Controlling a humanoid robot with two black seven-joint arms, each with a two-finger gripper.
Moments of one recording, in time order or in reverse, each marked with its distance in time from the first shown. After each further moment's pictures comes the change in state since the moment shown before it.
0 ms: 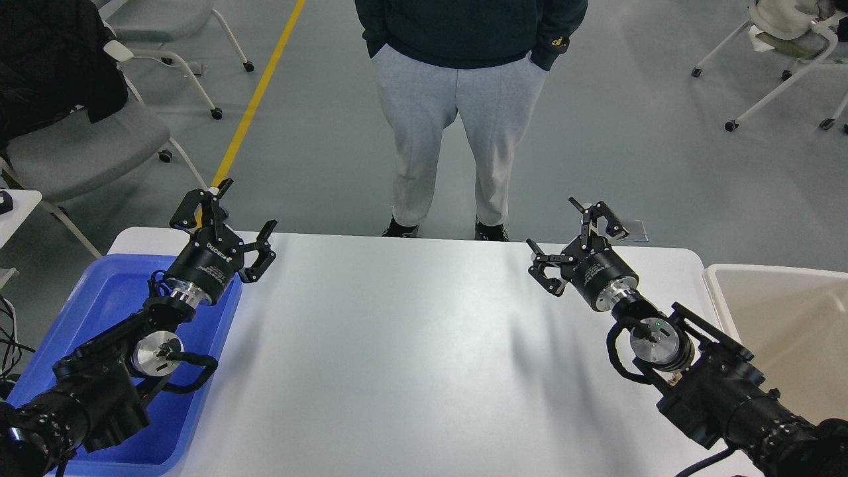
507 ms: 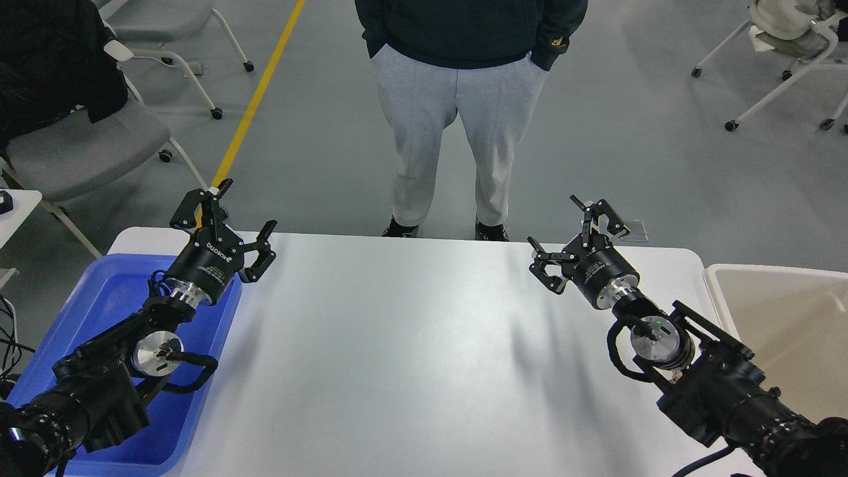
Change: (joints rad) left arm 0.000 0.000 0.000 0.000 0.000 0.000 0.000; right arm 0.007 0.000 0.006 -0.007 0.003 -0.003 0.000
